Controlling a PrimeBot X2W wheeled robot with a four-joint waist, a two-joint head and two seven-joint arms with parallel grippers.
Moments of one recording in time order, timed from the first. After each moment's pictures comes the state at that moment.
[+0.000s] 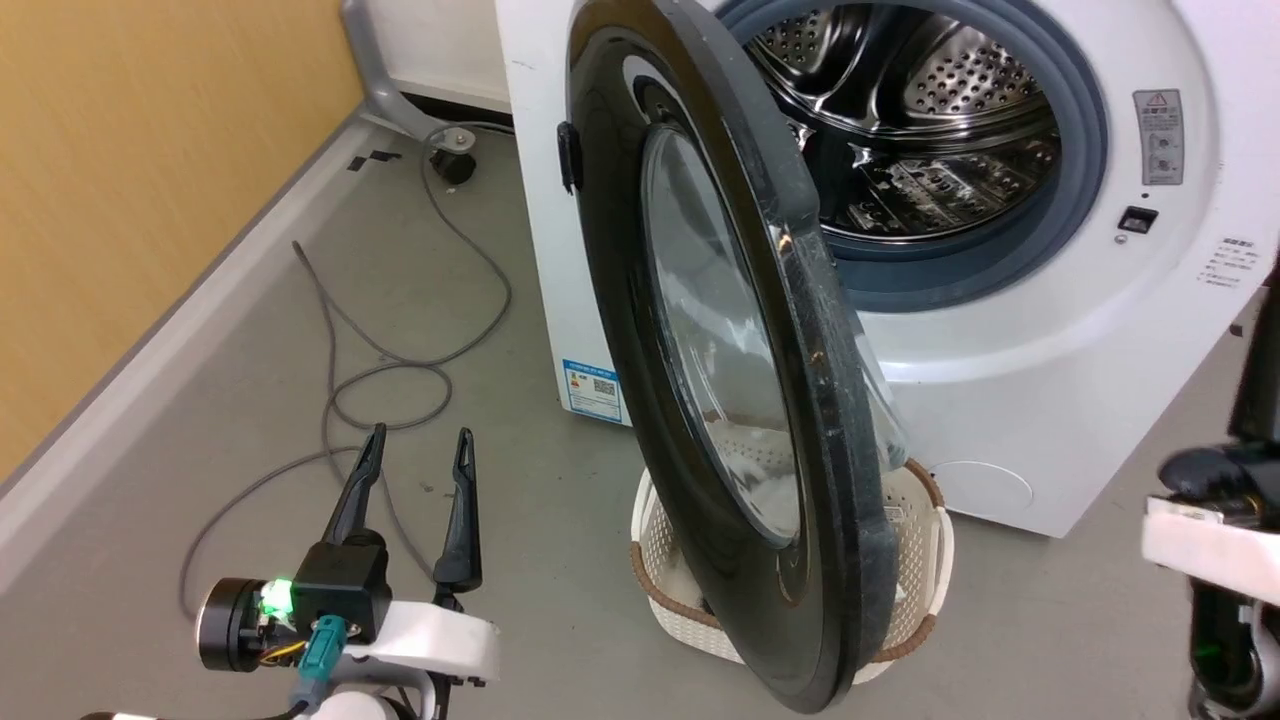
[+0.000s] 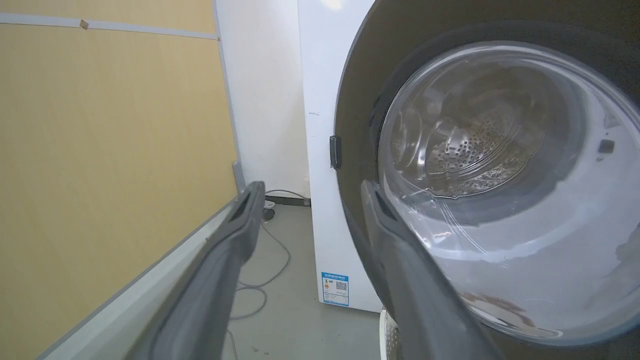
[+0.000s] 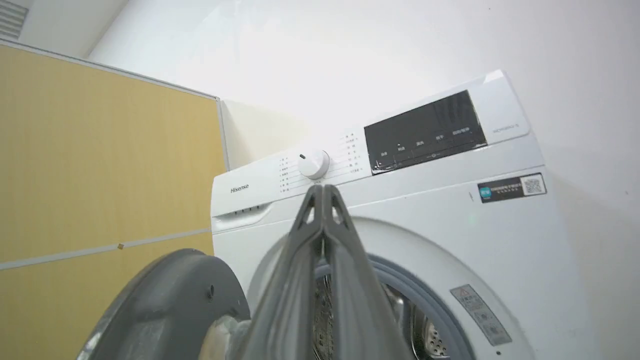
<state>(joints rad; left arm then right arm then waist) -0.10 0.09 -0.14 0.09 -0.06 0.09 -0.26 -0.19 -0.05 -0.12 -0.28 0.36 0.13 -0.26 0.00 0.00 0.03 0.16</state>
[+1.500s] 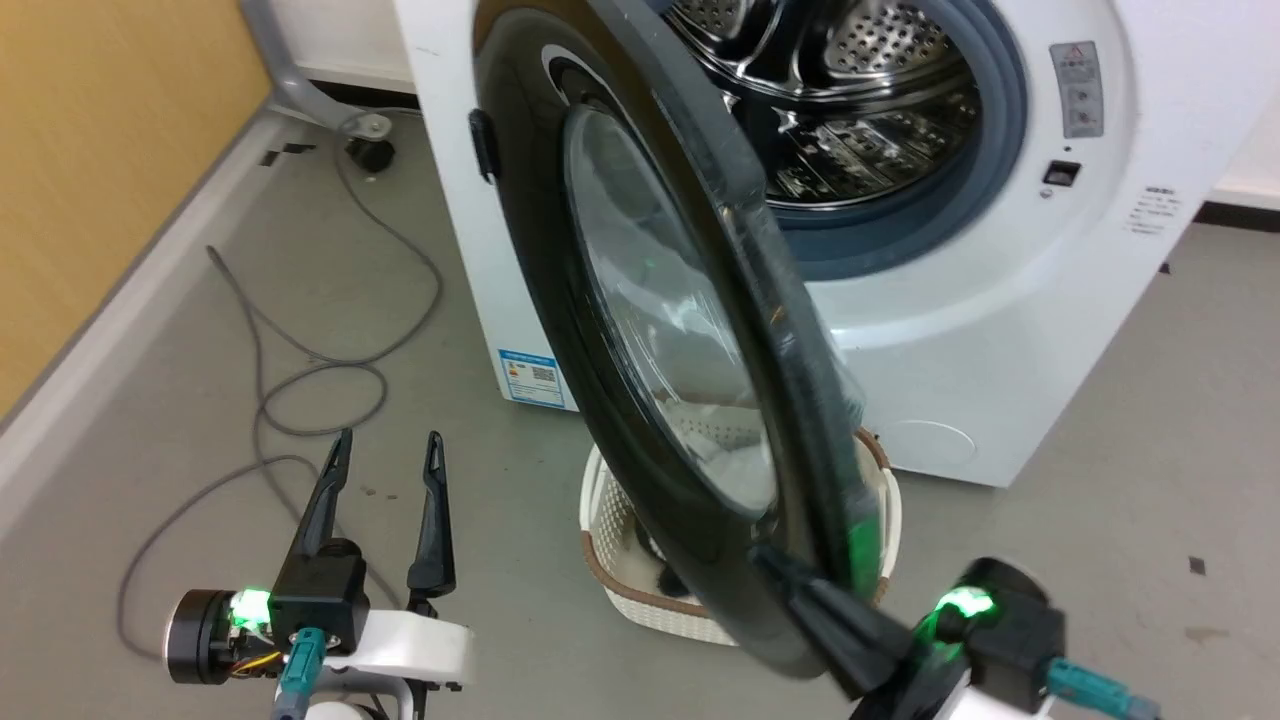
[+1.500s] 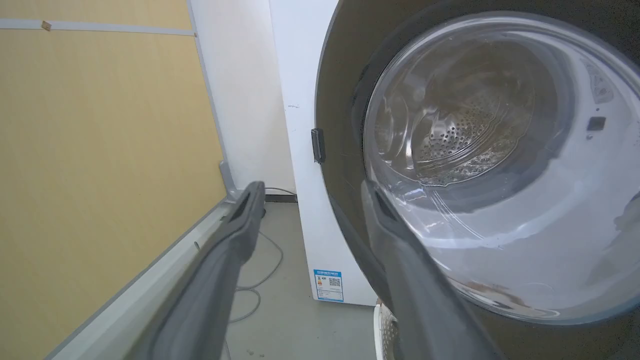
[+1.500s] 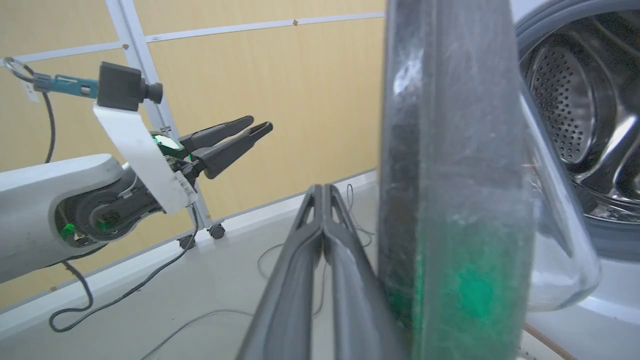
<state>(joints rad) -0.07 0.09 -0.09 0.06 -0.01 0.10 -0.26 -0.15 -0.34 0.64 -0.04 0.46 0.13 -0.26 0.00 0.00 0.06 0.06</state>
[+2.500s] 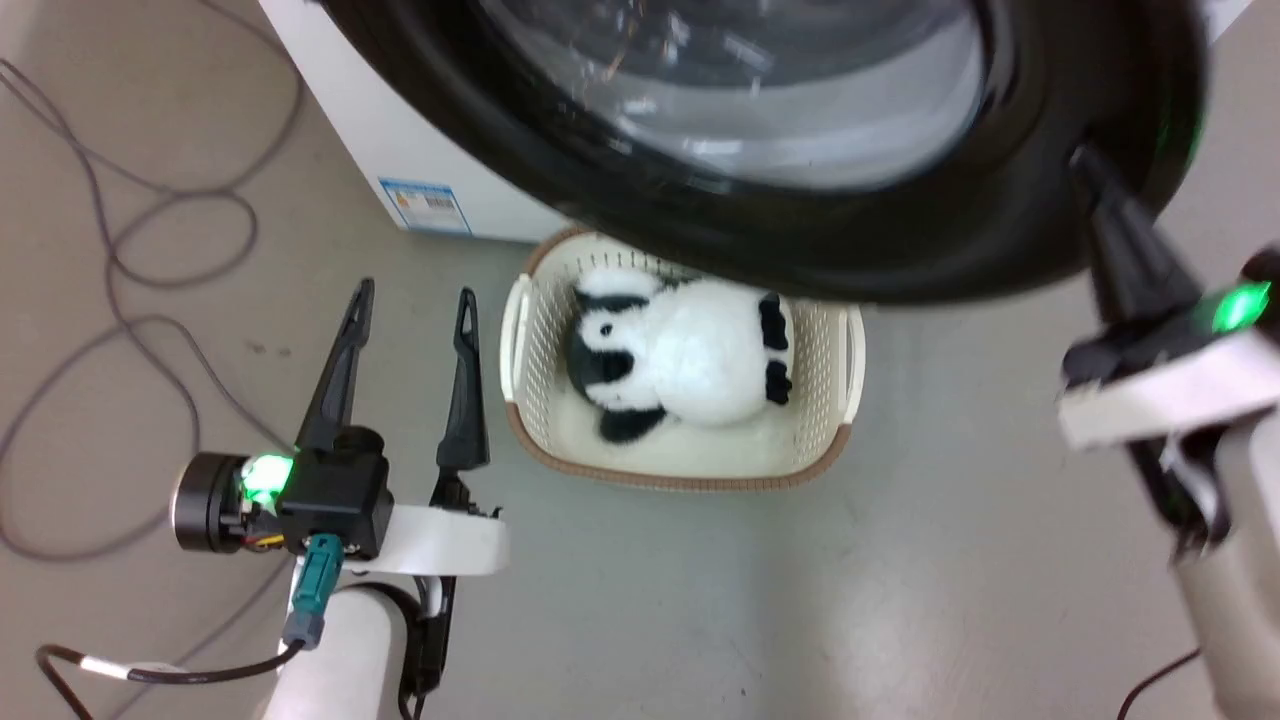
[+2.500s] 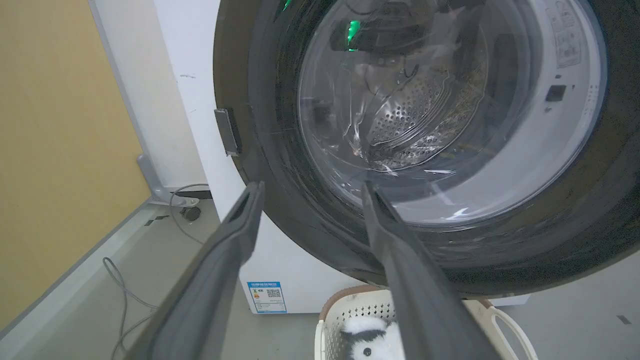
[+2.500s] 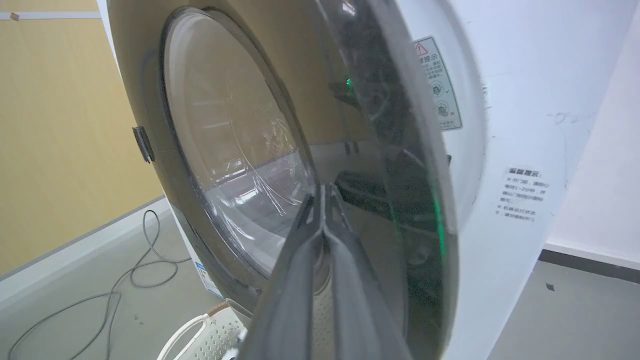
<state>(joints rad) -0.25 0.08 -0.15 -0.01 0.00 0.11 -0.26 -0.53 -0.30 0.15 0.23 0.37 0.13 -0.26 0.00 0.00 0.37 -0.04</state>
